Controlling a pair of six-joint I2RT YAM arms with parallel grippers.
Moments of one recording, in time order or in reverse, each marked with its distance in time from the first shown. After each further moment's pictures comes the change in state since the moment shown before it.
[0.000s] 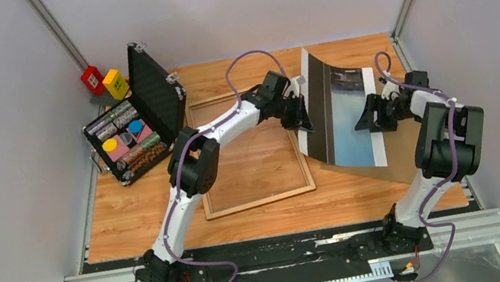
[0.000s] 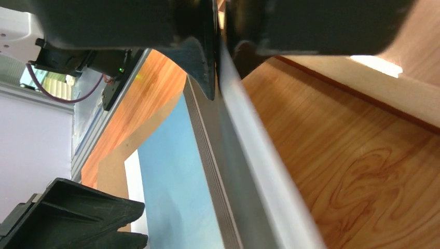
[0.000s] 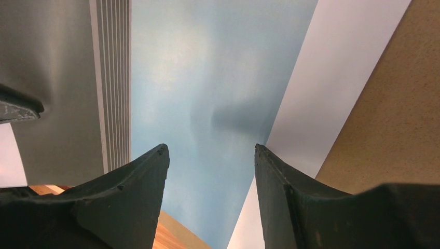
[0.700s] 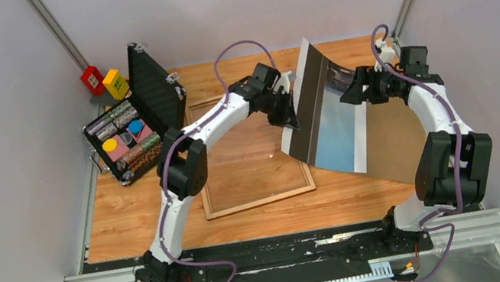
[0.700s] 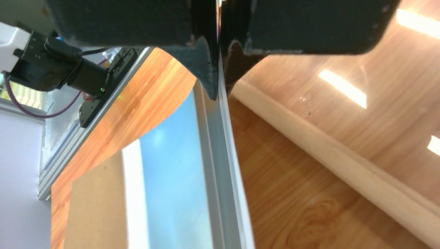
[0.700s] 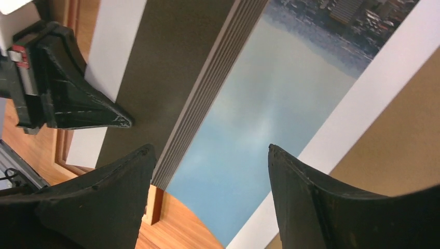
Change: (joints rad) left arm 0.034 -0.069 -0.002 -0.196 -0.049 0.106; right arm 0.109 -0.232 0.082 0.022 -0.086 0.093
